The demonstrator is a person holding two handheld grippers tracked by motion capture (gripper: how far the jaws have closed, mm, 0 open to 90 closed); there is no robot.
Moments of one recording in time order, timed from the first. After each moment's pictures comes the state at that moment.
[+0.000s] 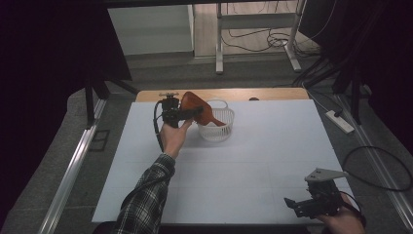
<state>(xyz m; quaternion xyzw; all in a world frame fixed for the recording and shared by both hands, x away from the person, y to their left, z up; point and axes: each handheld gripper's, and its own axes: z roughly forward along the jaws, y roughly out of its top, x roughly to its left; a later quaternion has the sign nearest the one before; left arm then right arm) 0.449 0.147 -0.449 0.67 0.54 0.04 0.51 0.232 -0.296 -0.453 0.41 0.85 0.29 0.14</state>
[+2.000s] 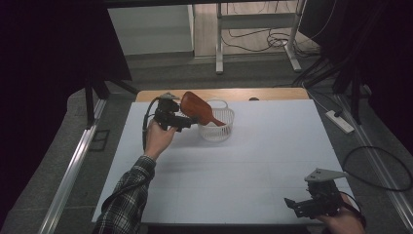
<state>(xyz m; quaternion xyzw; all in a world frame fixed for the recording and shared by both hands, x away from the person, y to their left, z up) 0.428 0.161 -0.428 0.80 0.42 0.12 0.41 0.232 -0.296 -0.453 0.41 0.85 0.29 0.14</state>
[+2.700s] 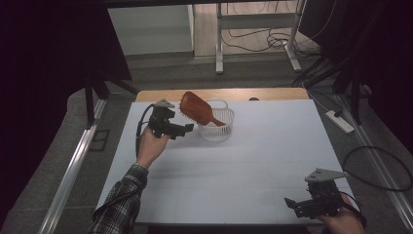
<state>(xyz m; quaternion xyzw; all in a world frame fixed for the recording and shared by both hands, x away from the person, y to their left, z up) 0.406 0.175 -0.437 0.80 0.41 0.12 0.41 0.232 -0.296 -0.453 0.41 0.85 0.29 0.14</state>
